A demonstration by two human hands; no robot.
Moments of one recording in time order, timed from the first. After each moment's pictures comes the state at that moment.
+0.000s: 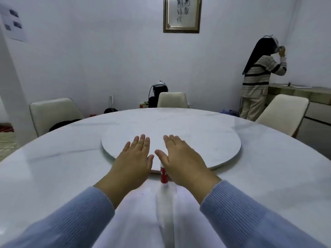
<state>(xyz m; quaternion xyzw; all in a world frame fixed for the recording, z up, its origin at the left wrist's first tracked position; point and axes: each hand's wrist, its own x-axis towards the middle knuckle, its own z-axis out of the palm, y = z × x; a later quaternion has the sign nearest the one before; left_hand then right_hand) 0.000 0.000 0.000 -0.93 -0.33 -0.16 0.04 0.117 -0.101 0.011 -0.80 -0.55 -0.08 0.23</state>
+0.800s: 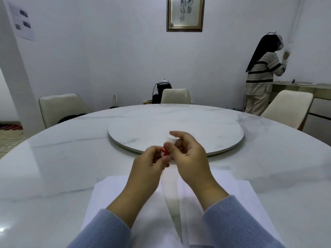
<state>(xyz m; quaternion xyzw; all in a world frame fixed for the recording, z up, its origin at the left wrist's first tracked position) -0.021 -0.071 -0.037 -0.75 -0.23 -0.43 -0.45 0.083 -0.138 -0.024 -0.56 -0.47 0.10 0.68</state>
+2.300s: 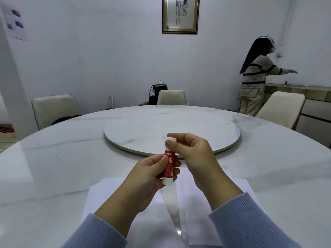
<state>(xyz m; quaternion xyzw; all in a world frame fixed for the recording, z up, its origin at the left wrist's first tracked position) -0.028 -0.077 -0.037 -0.56 -0.14 -0.29 -0.77 0.078 -0.159 0.000 -0.53 -0.38 0.26 0.71</state>
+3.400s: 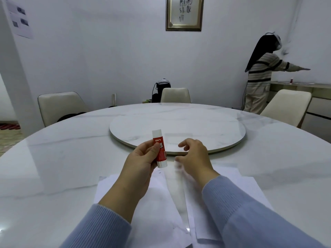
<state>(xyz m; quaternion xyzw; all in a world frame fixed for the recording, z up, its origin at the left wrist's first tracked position) -0.031 -0.051 -0.038 -0.48 -0.17 -0.42 -0.75 0.117 -0.105 -0.049 -0.79 -0.42 0.01 0.44</state>
